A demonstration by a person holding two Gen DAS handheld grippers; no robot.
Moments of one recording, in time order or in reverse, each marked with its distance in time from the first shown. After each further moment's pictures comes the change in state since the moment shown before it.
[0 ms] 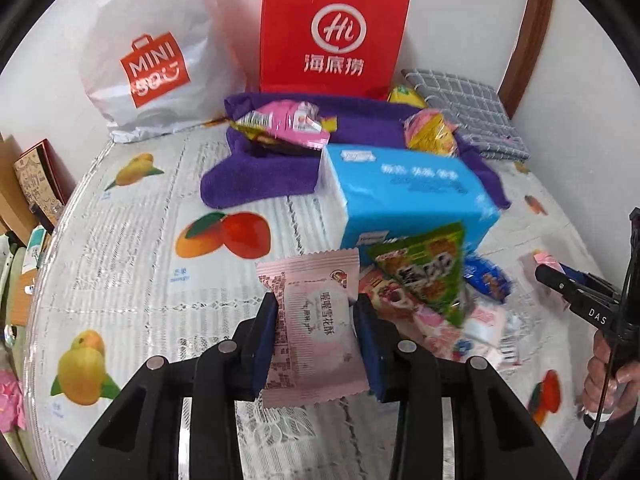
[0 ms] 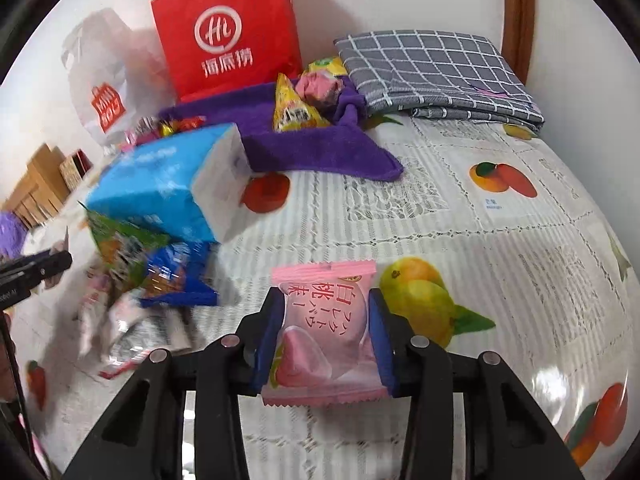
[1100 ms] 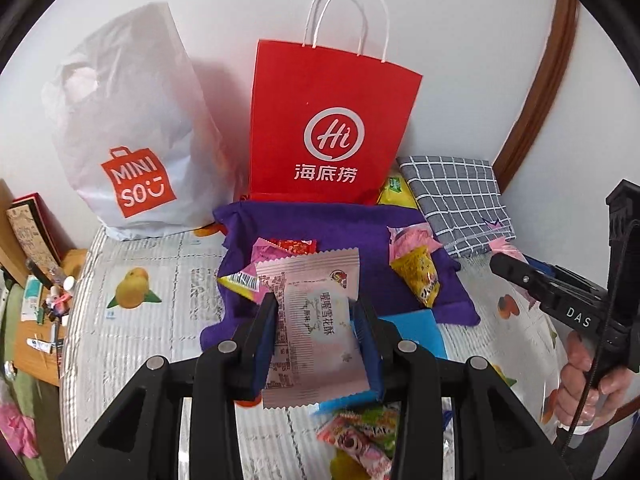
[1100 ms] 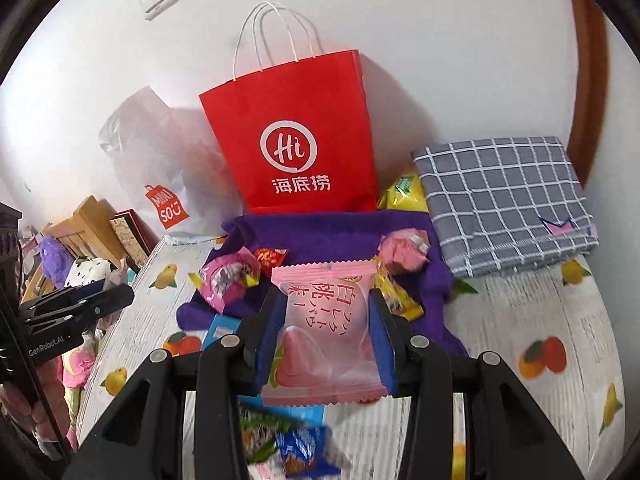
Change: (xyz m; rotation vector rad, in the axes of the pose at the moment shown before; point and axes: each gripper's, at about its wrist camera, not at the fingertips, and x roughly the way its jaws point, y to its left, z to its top) left arm -0.024 -0.003 0.144 -0.049 -0.073 -0.038; right arm -0.017 0.067 0.182 -0.071 -0.082 0.162
